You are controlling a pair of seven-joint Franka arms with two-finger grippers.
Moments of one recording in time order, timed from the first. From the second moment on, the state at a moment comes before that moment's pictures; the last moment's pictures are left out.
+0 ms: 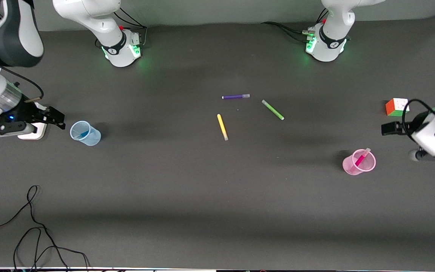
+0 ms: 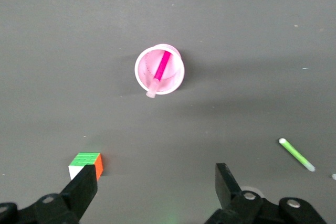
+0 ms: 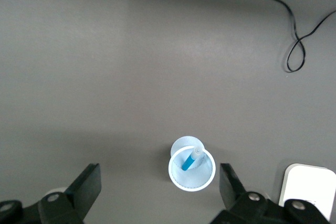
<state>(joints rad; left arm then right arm) 0.10 0.20 -0.11 -1.56 0.07 1.58 0.05 0.15 -0.12 -0.20 -2.02 -0.04 1.99 -0.15</state>
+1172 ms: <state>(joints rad) -0.02 0.05 -0.02 -1.61 0.01 1.57 0.02 0.15 -0.11 -0.09 -1.81 0.00 1.70 0.04</state>
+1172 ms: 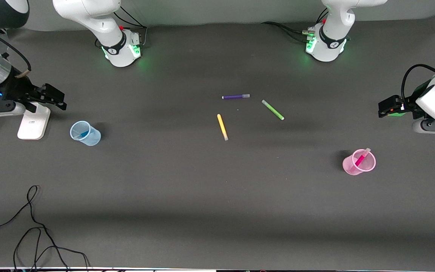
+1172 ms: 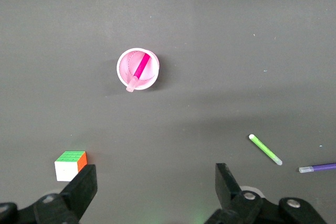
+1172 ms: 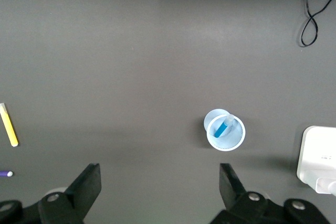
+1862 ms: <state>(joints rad) -0.02 0.05 -0.02 -1.61 0.01 1.57 0.02 0.15 -0.10 -0.09 -1.79 0.00 1.71 0.07</state>
